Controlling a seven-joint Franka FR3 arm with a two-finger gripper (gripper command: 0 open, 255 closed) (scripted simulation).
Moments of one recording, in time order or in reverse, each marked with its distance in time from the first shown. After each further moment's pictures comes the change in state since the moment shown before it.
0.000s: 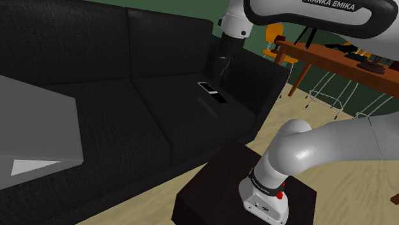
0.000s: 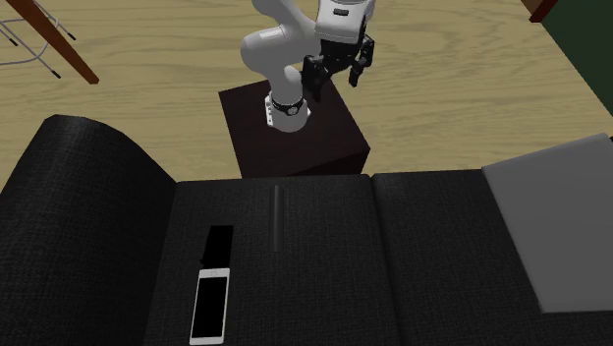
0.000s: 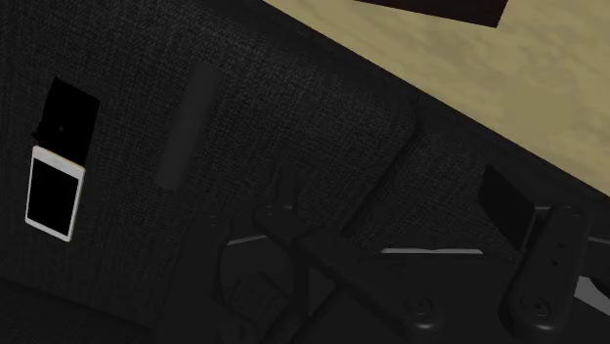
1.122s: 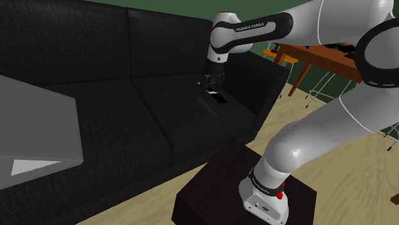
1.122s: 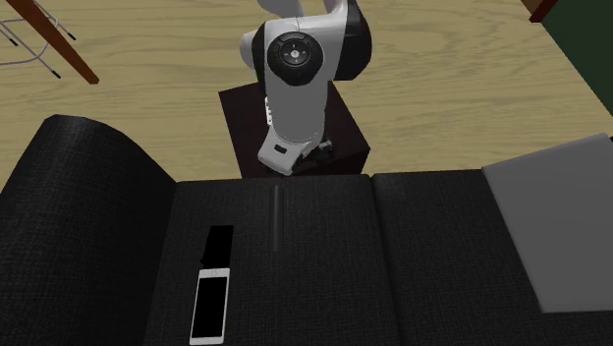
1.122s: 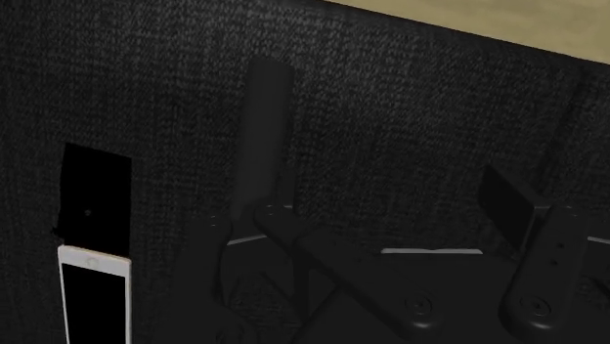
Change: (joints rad) arm -0.140 0.413 -0.138 -0.017 -0.033 0.313 0.032
